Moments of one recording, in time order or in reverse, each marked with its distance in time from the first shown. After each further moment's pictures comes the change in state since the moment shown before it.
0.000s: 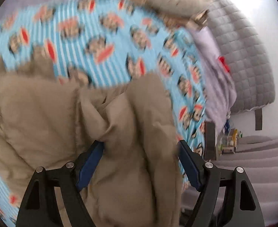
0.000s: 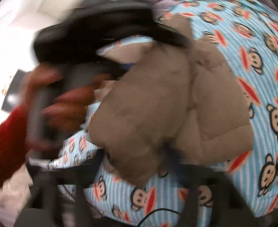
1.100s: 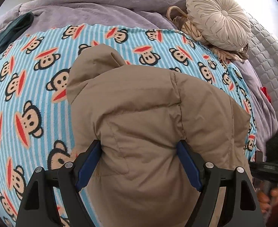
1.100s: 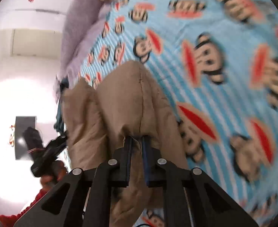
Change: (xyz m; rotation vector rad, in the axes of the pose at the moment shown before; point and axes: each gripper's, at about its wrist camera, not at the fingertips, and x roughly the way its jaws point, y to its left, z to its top) left arm -0.005 0.096 -0.026 -0.099 -0.245 0.322; right arm 0.031 -0.168 0.113 0.290 0.095 0.102
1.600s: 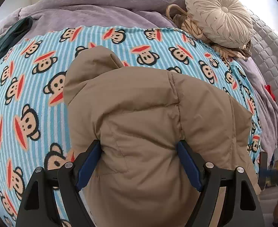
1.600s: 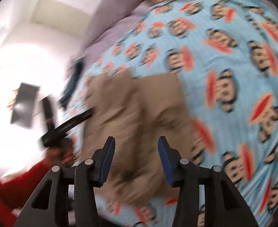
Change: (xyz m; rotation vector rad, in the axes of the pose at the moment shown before) left arm 0.008 -0.016 0.002 0.014 -0.002 0.046; right arm -0.044 0.056 -0.001 -0.287 0.042 0.026
